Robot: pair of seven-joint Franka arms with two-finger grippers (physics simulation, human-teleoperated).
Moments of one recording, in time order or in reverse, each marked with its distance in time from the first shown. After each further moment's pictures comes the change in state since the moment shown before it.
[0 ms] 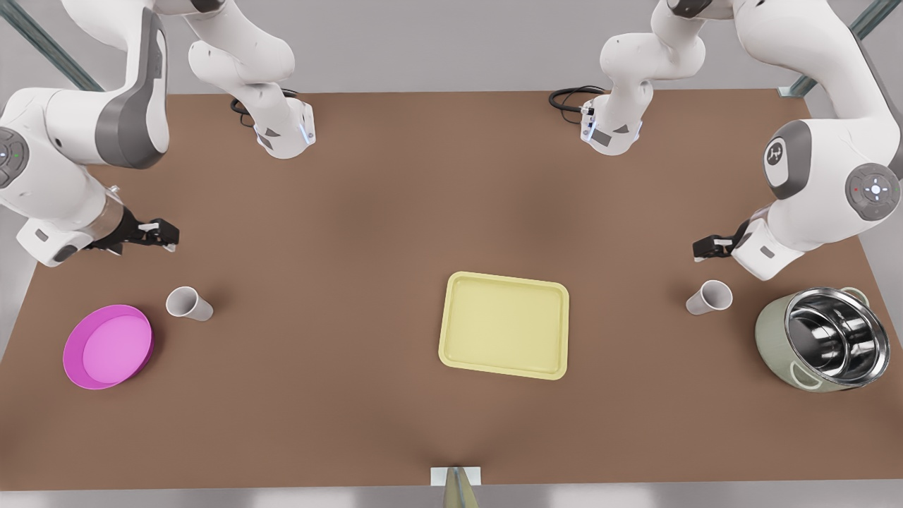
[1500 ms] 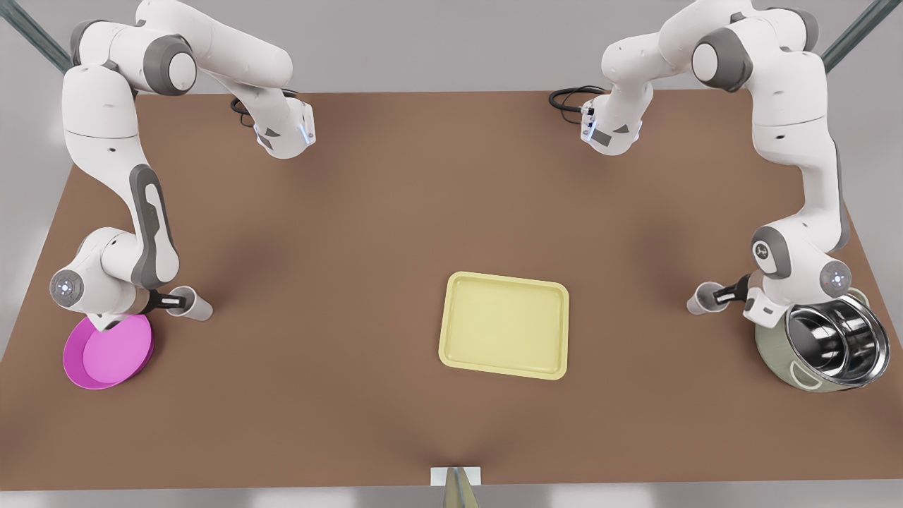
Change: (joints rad) left arm 0.238 0.340 0.055 -0.283 -0.064 0.539 0.001; right arm -0.311 0.429 -0.015 -0.359 0.095 0.684 -0.141
